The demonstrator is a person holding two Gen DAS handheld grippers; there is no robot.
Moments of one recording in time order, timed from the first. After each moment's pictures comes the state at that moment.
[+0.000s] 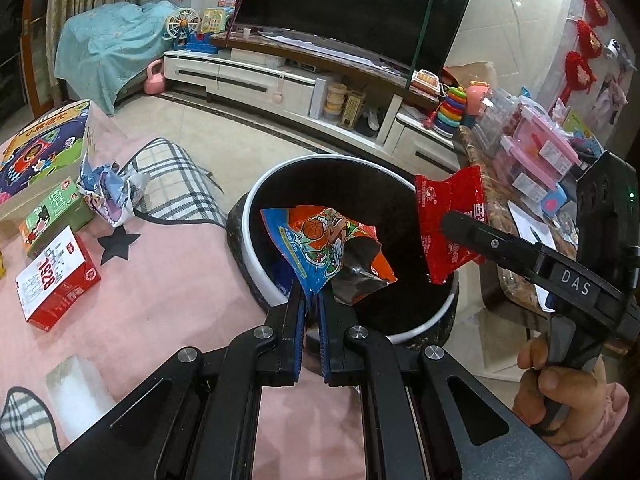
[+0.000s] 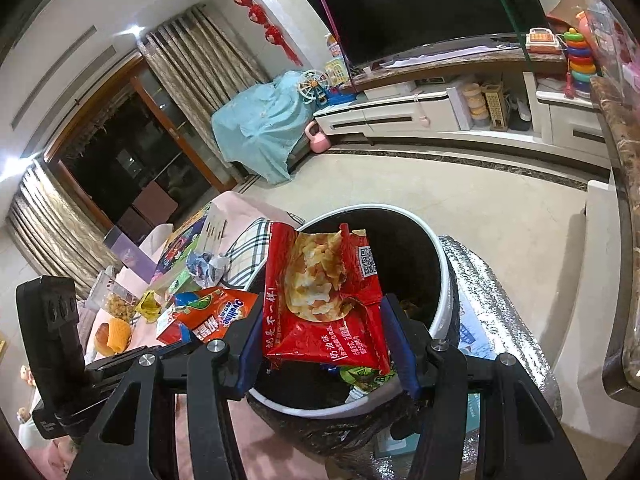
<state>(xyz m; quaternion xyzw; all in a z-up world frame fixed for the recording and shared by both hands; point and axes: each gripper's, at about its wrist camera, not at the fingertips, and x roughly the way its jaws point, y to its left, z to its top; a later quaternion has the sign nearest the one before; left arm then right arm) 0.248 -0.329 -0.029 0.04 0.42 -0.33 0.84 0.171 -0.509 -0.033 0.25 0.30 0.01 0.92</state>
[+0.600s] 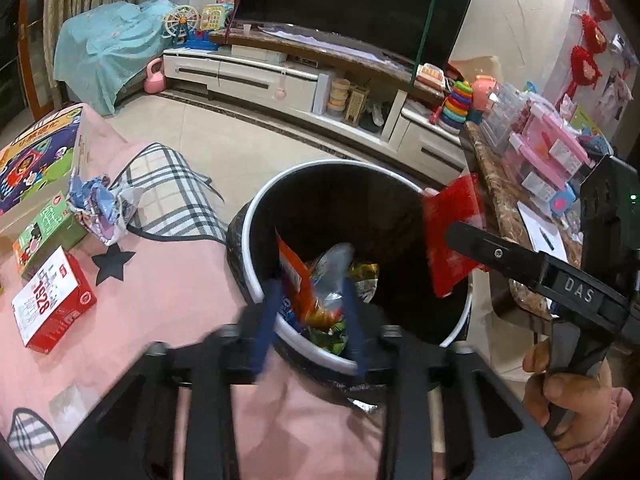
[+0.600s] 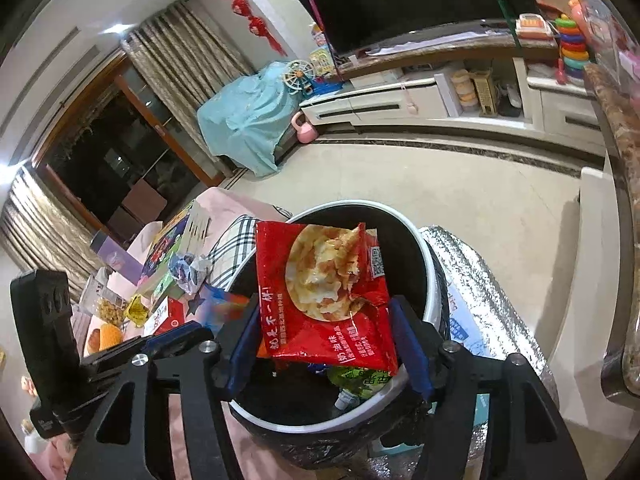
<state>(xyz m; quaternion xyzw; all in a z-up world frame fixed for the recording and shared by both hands) 0.264 -0.337 -0.029 0.05 0.43 -0.32 0.84 0.184 -0.520 -0.038 0.27 0.32 -0.01 0.91</state>
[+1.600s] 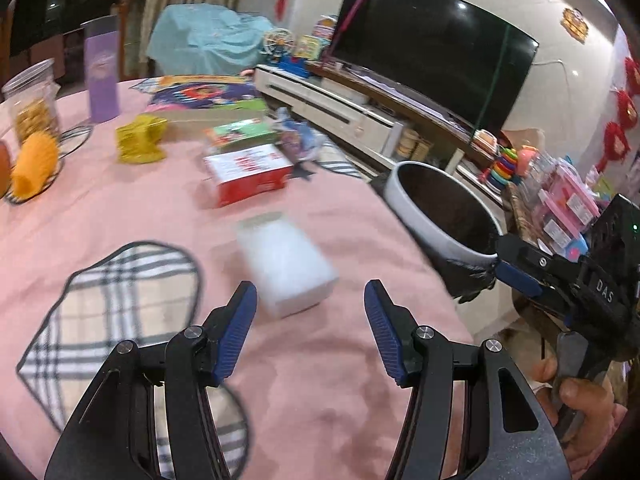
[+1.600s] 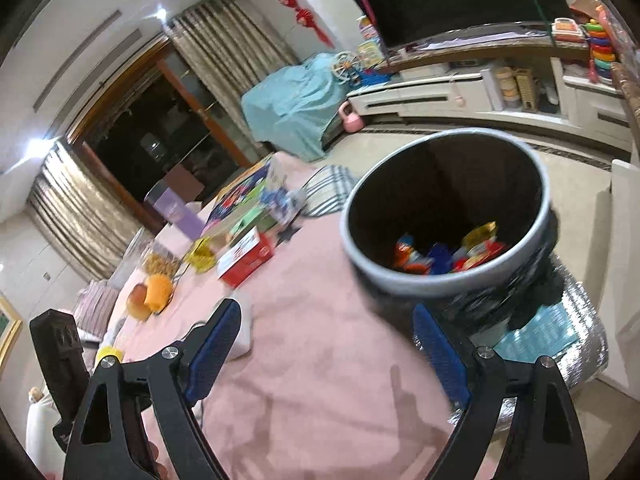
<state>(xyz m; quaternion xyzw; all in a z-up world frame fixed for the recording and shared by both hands) 0.173 -0.144 -0.039 -0.05 0.39 -0.21 0.90 0.129 -0.397 -0.038 0.25 0.31 0.06 0.91</state>
